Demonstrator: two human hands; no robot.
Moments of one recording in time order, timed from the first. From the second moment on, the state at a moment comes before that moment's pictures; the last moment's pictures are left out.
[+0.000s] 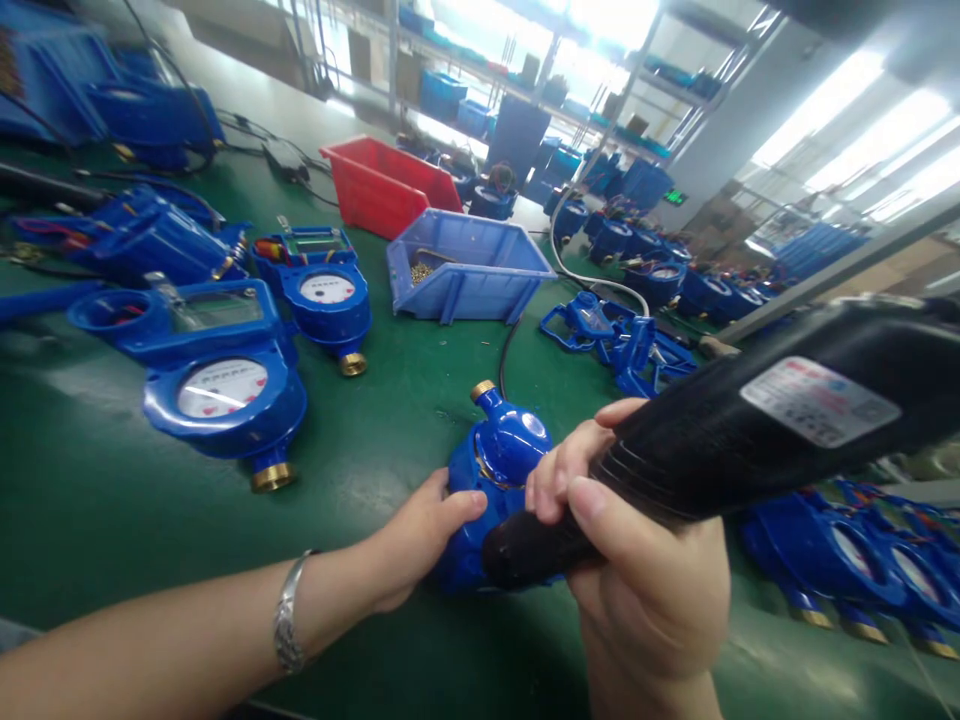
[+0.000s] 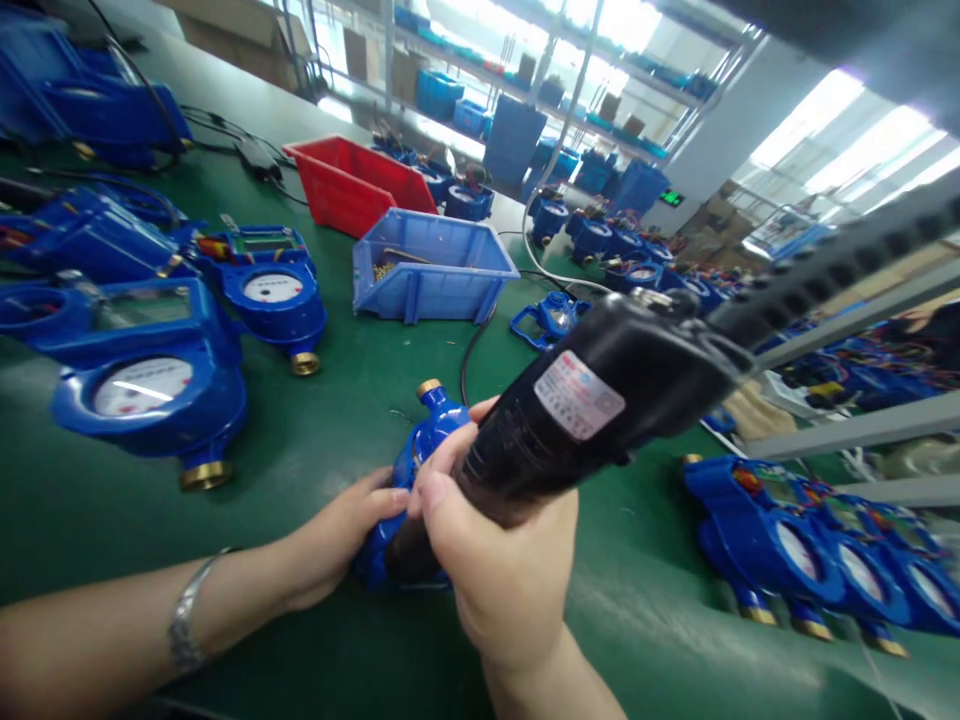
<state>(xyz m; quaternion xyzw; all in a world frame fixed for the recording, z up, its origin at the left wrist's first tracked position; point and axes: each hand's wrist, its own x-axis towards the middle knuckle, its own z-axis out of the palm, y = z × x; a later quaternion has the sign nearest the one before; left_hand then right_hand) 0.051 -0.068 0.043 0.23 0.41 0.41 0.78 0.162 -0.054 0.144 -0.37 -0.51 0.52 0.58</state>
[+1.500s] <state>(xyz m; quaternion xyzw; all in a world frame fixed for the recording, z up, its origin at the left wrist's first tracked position) 0.049 0.118 0.048 0.72 0.64 0.17 0.19 0.178 -0.056 0.139 -0.38 -0.53 0.51 0.56</state>
